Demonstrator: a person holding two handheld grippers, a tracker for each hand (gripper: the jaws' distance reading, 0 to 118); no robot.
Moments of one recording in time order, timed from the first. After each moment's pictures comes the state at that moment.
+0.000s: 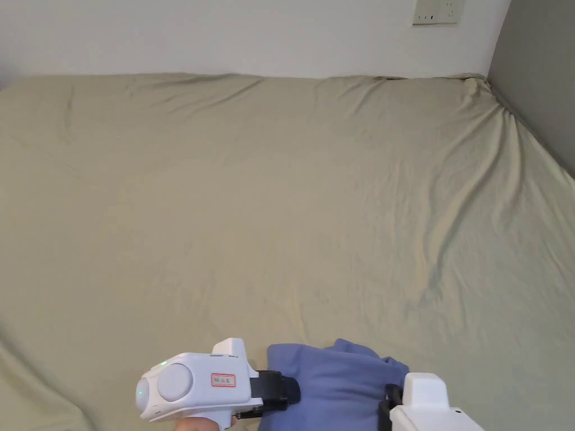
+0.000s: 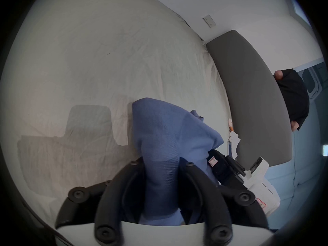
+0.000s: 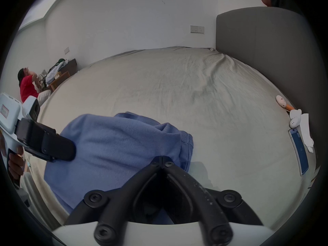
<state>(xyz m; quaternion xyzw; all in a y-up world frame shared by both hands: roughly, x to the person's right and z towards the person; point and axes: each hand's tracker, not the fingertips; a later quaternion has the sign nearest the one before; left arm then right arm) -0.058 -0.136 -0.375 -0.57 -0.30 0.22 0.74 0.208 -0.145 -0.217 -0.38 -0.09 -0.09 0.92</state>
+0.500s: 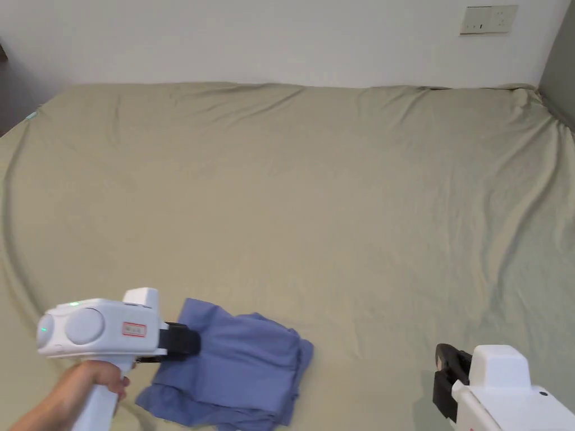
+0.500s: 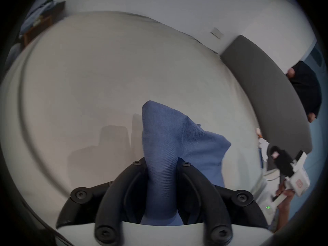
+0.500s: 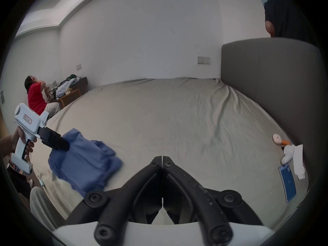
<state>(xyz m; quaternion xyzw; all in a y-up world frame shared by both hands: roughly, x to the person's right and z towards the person) -0.260 -0.071 -0.480 -0.51 -0.19 0.07 0.84 0.170 -0.058 -0.244 -0.27 -0.06 -0.04 0.96</state>
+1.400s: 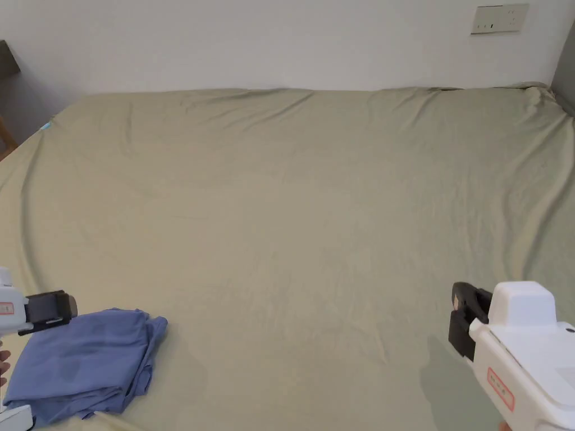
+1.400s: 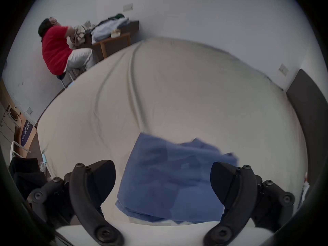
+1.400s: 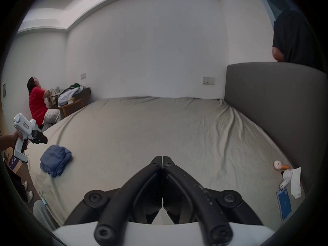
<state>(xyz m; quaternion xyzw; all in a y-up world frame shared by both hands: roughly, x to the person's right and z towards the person) -0.391 0.005 -0.489 -0.40 0.04 0.05 0.91 0.153 0.000 -0.272 -0.19 -0.08 -0.02 0.98</state>
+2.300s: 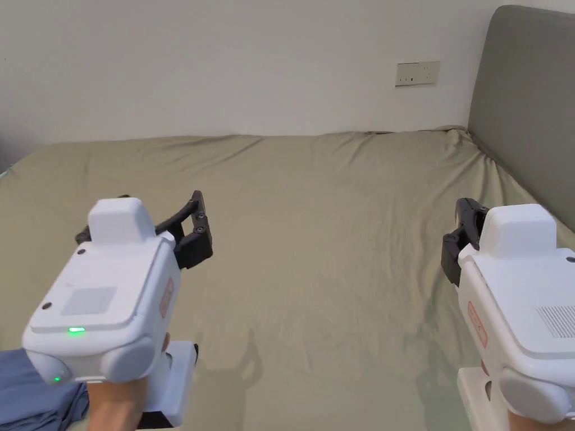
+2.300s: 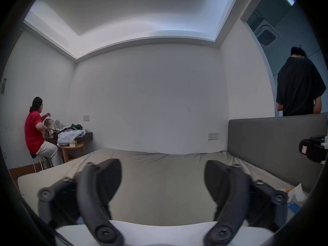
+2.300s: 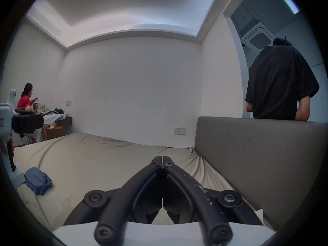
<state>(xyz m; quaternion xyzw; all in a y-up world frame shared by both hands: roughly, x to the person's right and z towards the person) -0.087 0.107 -0.309 0.03 -0.11 0.01 0.99 0.218 0.109 -0.194 -0.02 -0.17 0.06 0.98</state>
